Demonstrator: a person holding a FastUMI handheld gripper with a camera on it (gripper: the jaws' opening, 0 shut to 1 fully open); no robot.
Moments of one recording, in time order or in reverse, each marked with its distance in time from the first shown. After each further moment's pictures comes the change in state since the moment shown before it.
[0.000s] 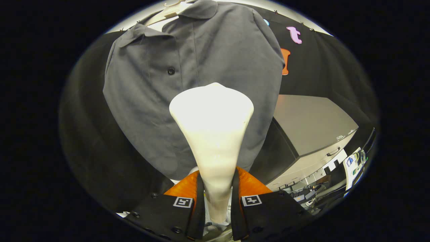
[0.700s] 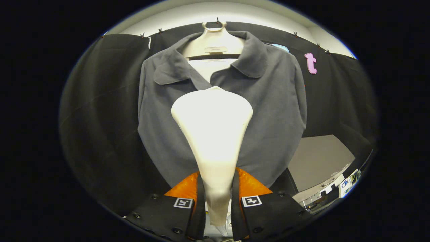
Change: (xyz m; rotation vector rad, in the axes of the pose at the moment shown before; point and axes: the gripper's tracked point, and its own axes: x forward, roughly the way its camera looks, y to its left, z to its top) arm -0.035 0.097 0.121 -0.124 -0.191 0.072
